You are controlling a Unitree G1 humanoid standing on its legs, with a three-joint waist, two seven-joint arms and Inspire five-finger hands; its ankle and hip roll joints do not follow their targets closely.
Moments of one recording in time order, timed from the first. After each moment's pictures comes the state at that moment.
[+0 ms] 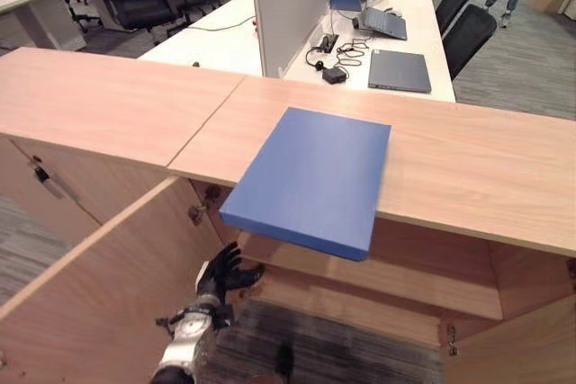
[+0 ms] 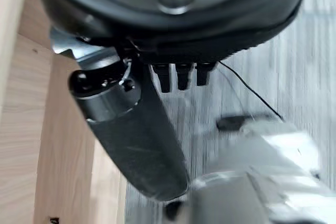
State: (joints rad) left arm -0.04 0.30 -0.13 0.64 -0.42 -0.11 0.03; right arm 0.08 -0.25 0.10 1.32 0.33 0.00 0.05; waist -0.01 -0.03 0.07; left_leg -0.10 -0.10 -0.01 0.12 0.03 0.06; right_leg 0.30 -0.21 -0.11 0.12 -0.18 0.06
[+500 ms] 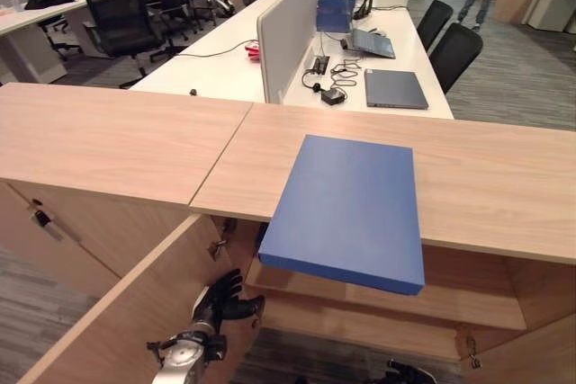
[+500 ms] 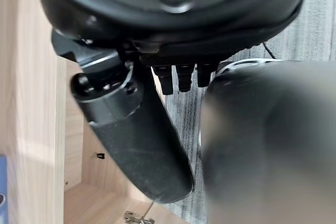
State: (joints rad) left arm 0.13 0.36 -0.15 0.58 -0.36 -0.06 -0.01; right arm 0.00 -0.21 0.18 1.21 0.31 0.01 0.08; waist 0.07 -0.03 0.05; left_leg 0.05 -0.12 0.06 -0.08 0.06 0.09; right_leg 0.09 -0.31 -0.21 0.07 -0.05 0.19
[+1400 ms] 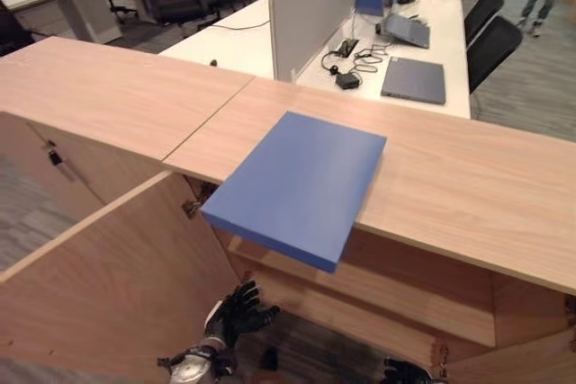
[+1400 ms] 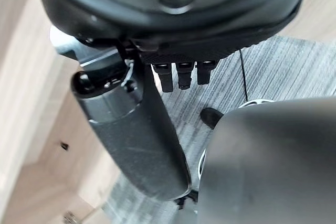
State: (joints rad) left arm 0.17 0.32 -0.19 0.45 -0.46 0.02 -0.03; right arm -0.05 -0.22 0.34 1.21 0.28 0.02 0.06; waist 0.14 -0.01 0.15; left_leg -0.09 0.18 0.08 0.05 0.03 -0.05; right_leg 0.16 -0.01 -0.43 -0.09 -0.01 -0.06
